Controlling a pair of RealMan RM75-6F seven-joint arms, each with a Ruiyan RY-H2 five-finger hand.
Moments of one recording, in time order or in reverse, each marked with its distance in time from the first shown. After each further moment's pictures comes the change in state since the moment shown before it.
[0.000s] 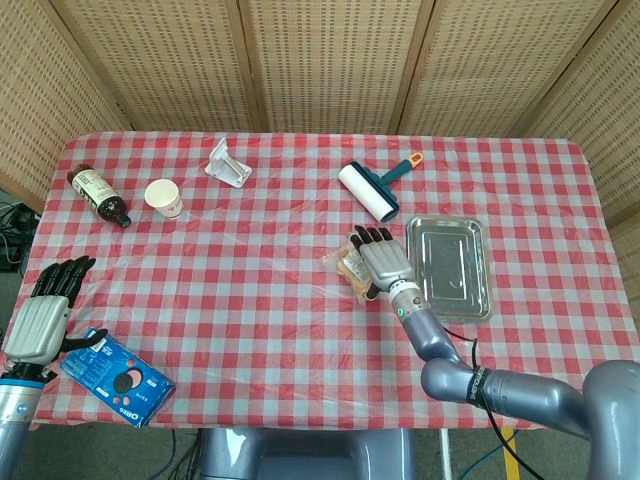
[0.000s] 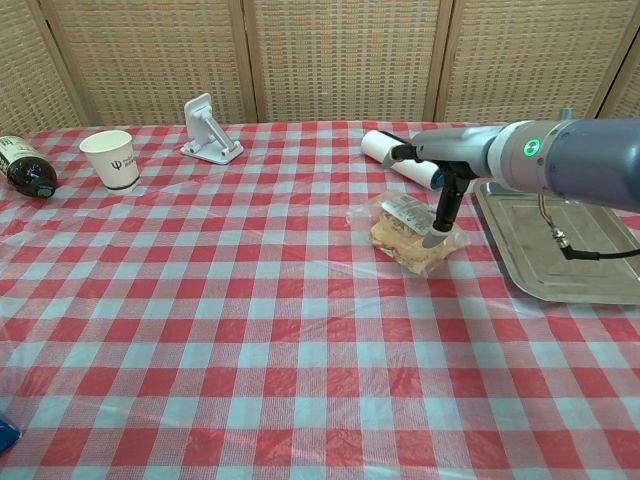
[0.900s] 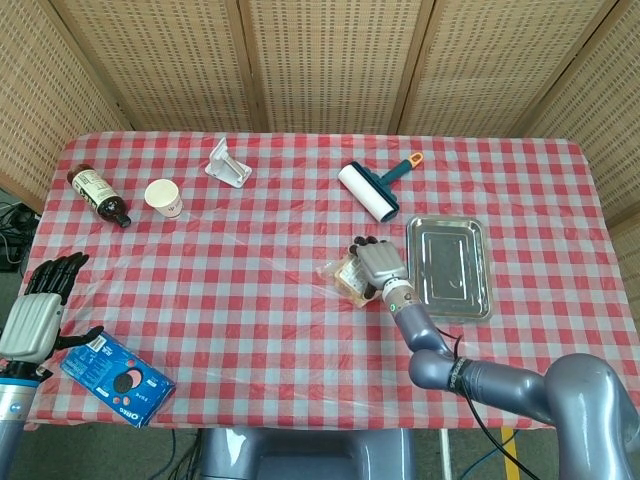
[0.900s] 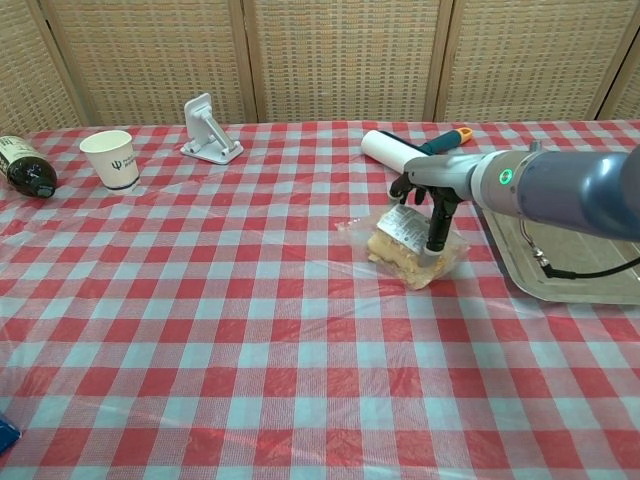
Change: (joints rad) left arm 0.022 0.015 -0.036 -0.003 0.013 -0.011 -0.033; right arm 0.058 -0.097 -0.069 0.186 0.000 -0.050 0.079
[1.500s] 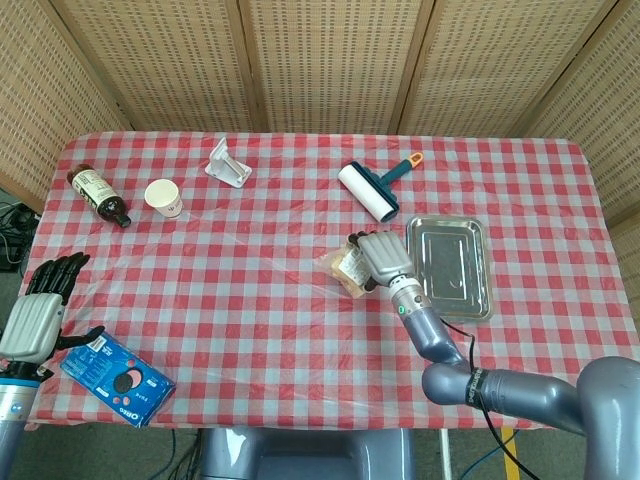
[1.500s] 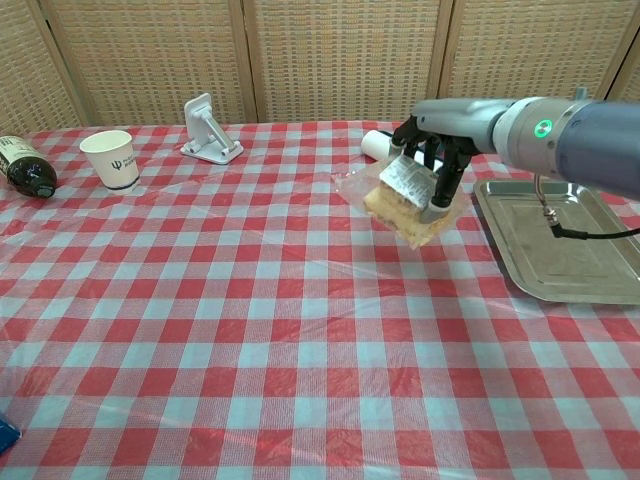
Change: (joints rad) left arm 0.012 -0.003 -0.017 -0.003 0.011 -0.009 0.011; right arm -0.051 0.133 0.019 -0.216 -0.147 0.159 0.048
